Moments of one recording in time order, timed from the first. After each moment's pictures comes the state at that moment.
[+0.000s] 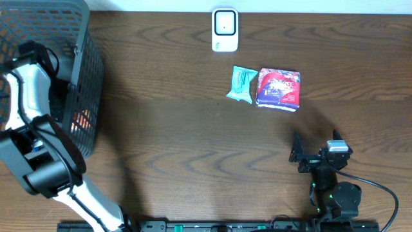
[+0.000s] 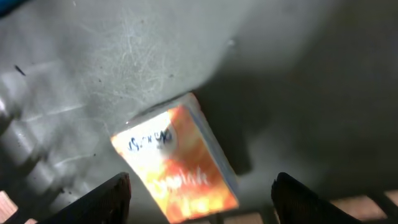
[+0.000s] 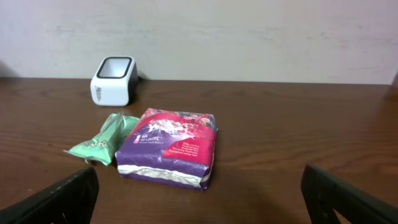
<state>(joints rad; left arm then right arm) 0.44 2.01 1.61 -1.13 -0.06 -0.86 0.02 0.01 0.01 -0.07 -0.03 0.02</state>
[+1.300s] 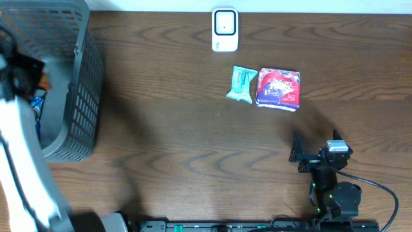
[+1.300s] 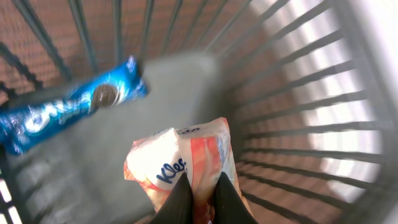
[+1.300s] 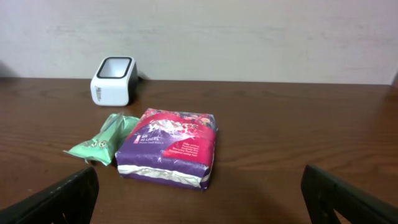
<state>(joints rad) 0.47 1.46 1.60 -0.92 -0.08 -0.74 0.02 0.01 0.01 -0.07 -0.03 0.02</state>
